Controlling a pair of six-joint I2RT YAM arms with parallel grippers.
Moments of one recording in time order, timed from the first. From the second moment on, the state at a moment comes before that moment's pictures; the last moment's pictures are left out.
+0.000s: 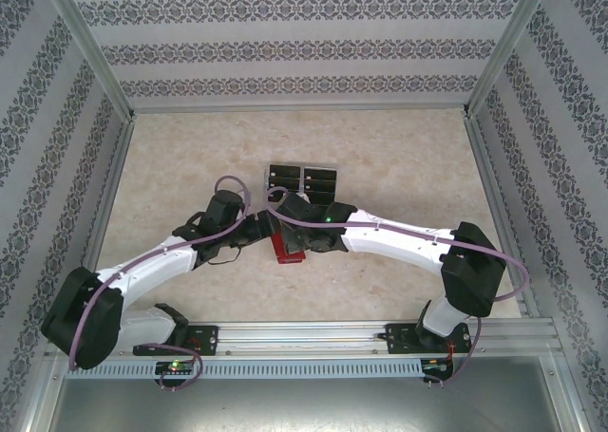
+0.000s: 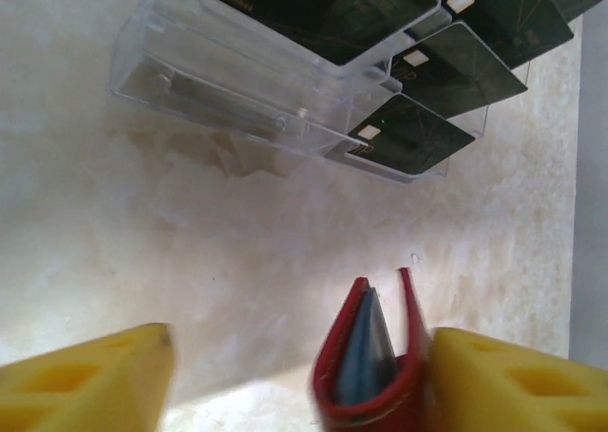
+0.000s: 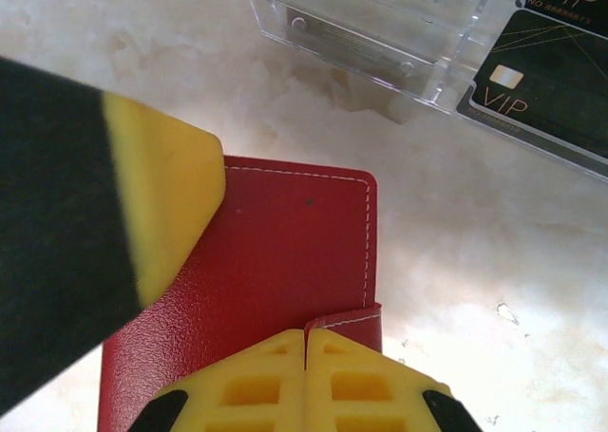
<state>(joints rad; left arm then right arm) -0.53 1.25 0.60 -0.10 0.25 -0.90 1.00 1.62 1.19 -0.65 0.13 0.68</state>
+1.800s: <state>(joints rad) -0.54 1.22 0.55 -0.16 0.17 -0.79 0.90 1.35 0.79 -0.39 0.04 0.85</state>
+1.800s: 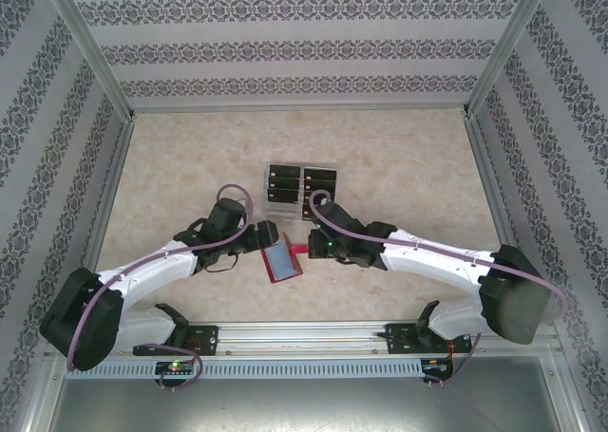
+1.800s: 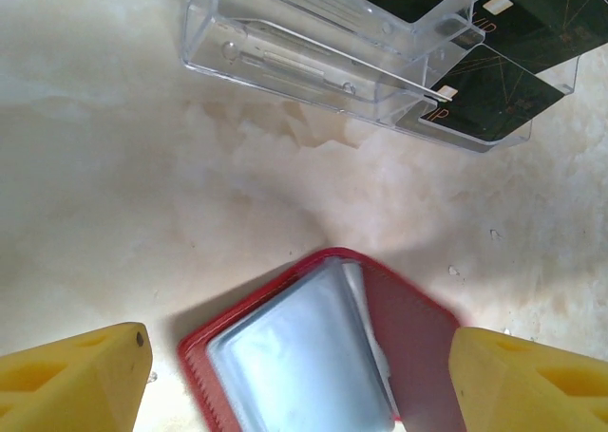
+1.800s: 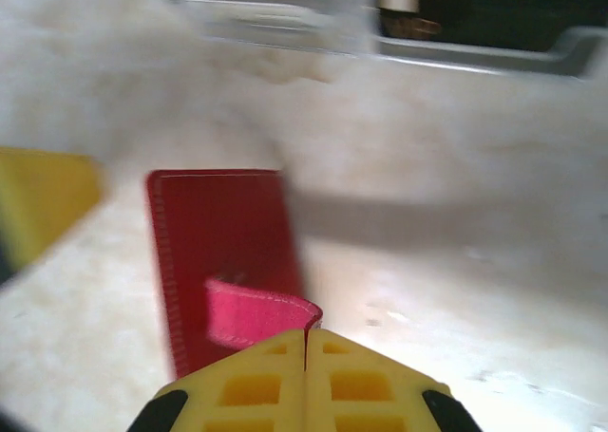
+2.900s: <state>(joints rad) -0.54 1.27 0.58 -0.26 0.13 -0.74 0.92 1.21 0.82 -0.48 0.02 0.85</state>
